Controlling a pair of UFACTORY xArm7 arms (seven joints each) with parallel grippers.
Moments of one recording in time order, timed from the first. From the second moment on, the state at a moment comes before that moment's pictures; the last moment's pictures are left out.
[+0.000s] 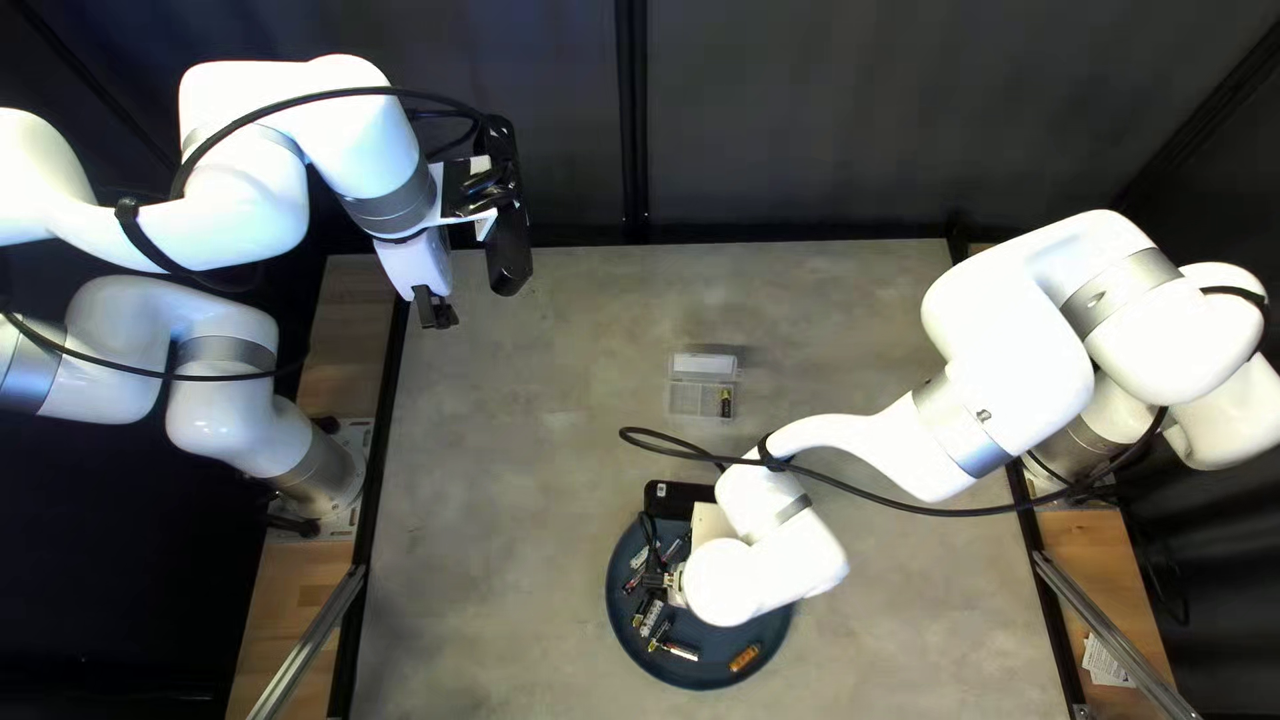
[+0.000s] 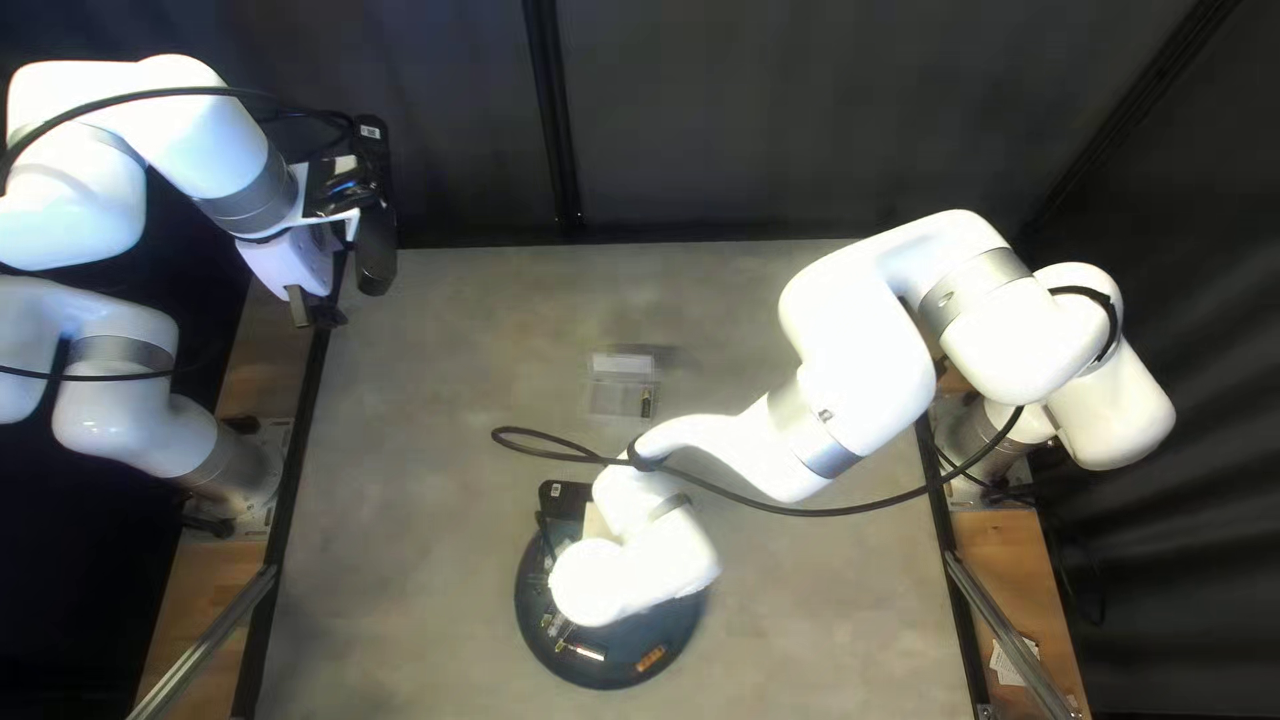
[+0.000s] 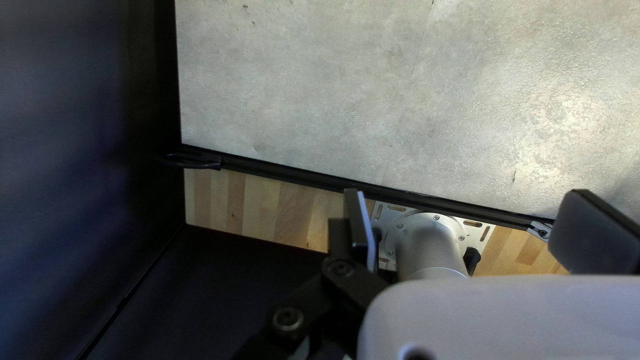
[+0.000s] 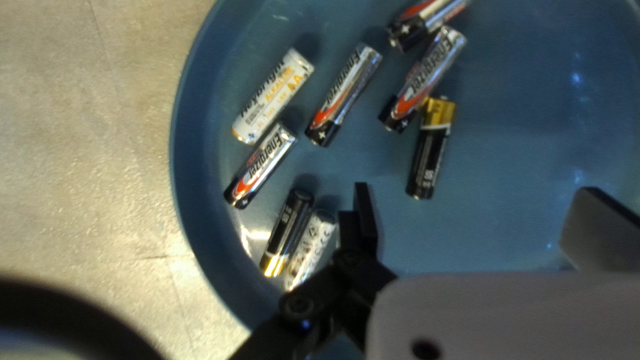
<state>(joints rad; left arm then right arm) 0.11 -0.70 0.10 0.86 0.19 1.57 0.04 0.32 0.59 0.10 1.40 -0.26 0.90 2.20</state>
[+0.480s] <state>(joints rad) 0.11 -0.70 0.10 0.86 0.19 1.57 0.04 0.28 0.59 0.12 1.38 -0.22 0.88 2.14</state>
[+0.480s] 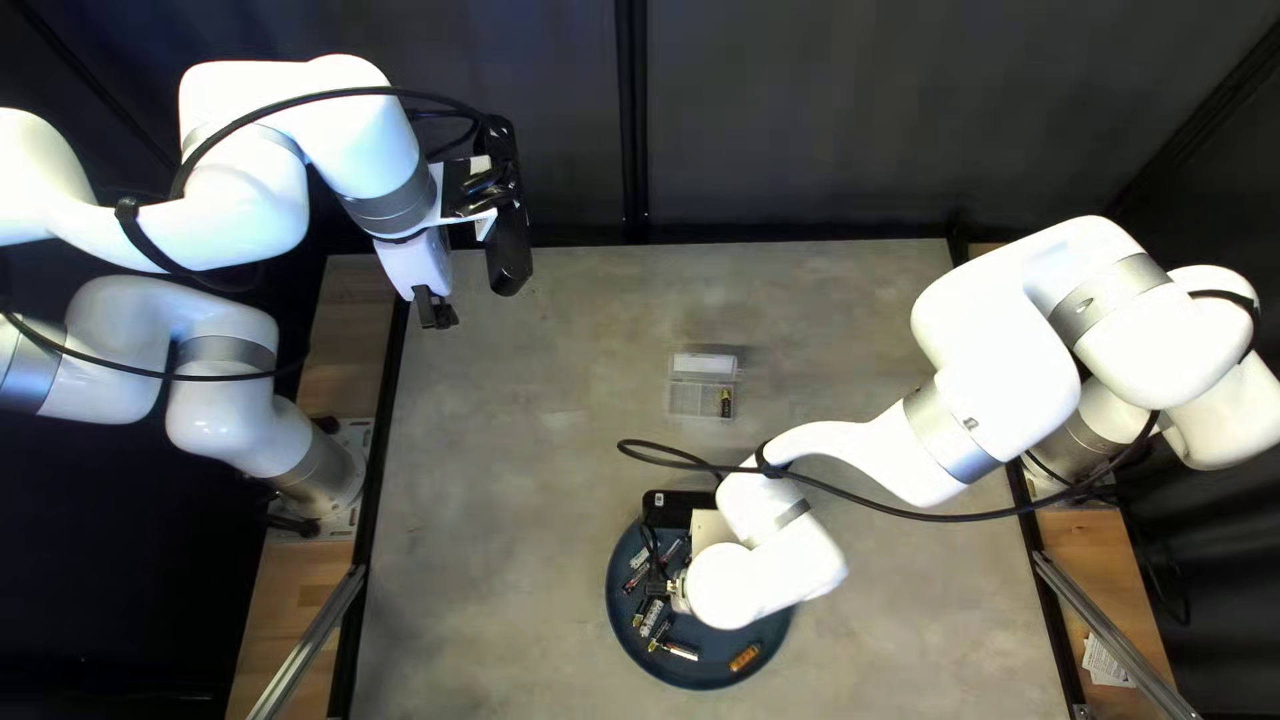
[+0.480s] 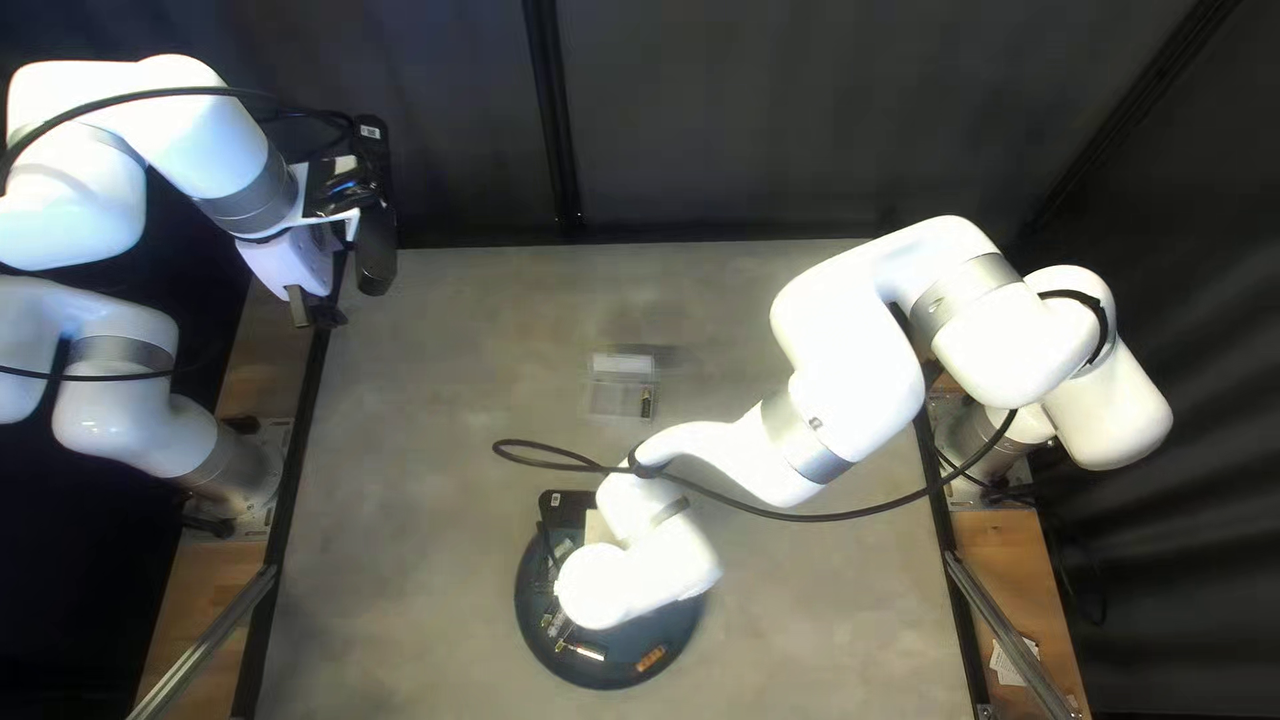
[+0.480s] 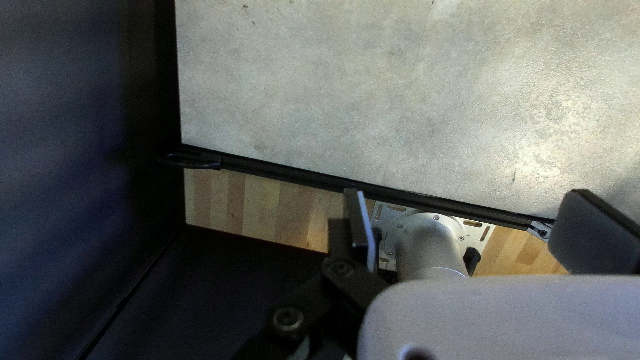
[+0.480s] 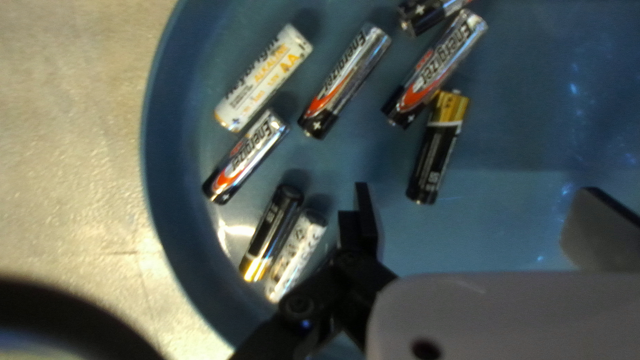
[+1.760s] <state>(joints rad) 0.11 -0.70 0.10 0.86 0.19 1.57 0.04 0.21 0.36 0.11 1.29 -0.20 1.01 2.00</state>
